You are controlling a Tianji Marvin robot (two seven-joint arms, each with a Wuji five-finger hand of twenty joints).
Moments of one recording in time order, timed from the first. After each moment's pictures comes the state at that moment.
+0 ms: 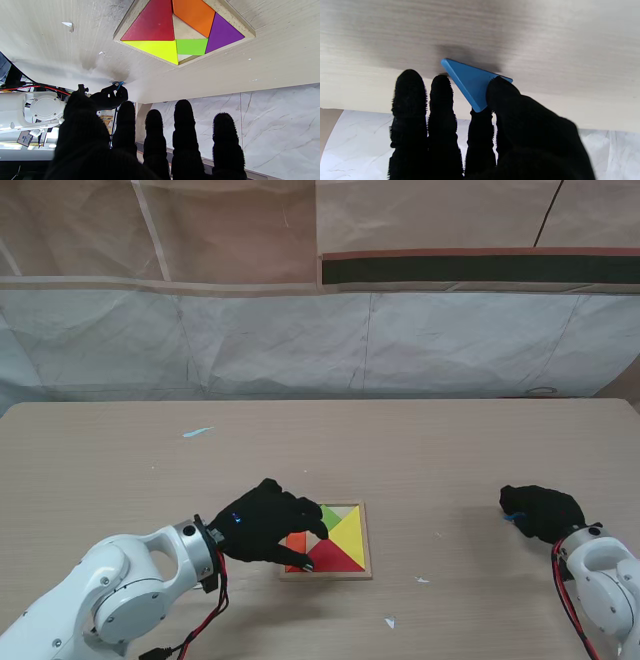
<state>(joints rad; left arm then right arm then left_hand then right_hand) 1.69 -1.01 -1.19 -1.97 0.99 -0.40 -0.25 -1.70 -0.99 1.59 -1.38 -1.10 -0.23 -0.06 0.83 -0.12 -0.05 -0.10 0.46 -0.08 0.53 0.45 0.43 0.00 0.45 0.38 0.47 0.12 0.51 0.44 0.08 0.34 0.92 0.47 0.92 -0.49 0.71 -0.16 0.46 -0.14 1.14 0.71 0.73 -0.08 0.74 0.82 0.87 0.15 0.46 0.36 0.82 0.22 1.15 0.40</state>
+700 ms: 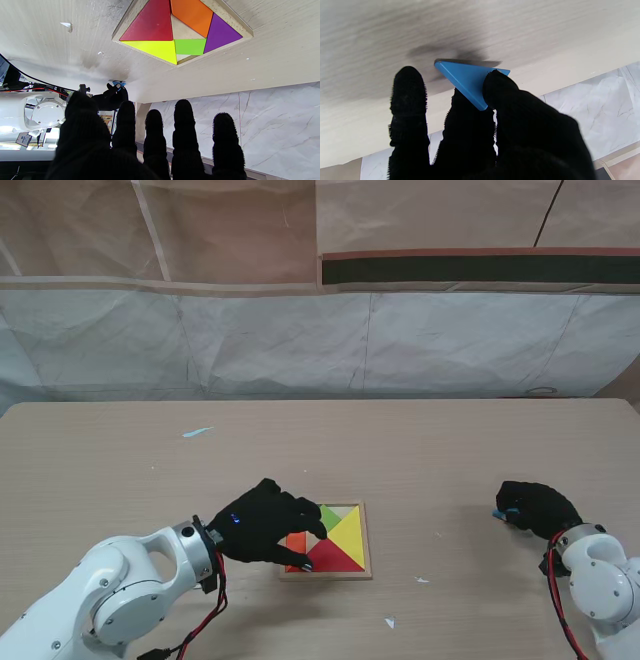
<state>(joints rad) 1.70 -1.01 -1.20 -1.97 1.01 -0.40 -0.24 -1.68 -1.04 1.61 -1.38 -0.72 -0.17 0.04 0.83 -0.12 -0.04 -0.10 0.46 -0.08 0.53 0.45 0.43 0.00 0.45 0.38 0.47 0.12 0.52 0.44 0.08 0.34 0.92 0.48 0.94 -0.56 0.74 -0.17 0.61 -0.15 1.08 0.59 0.83 -0.09 0.67 0.75 0.97 -0.14 0.46 0.47 0.88 0.22 1.13 0.40</state>
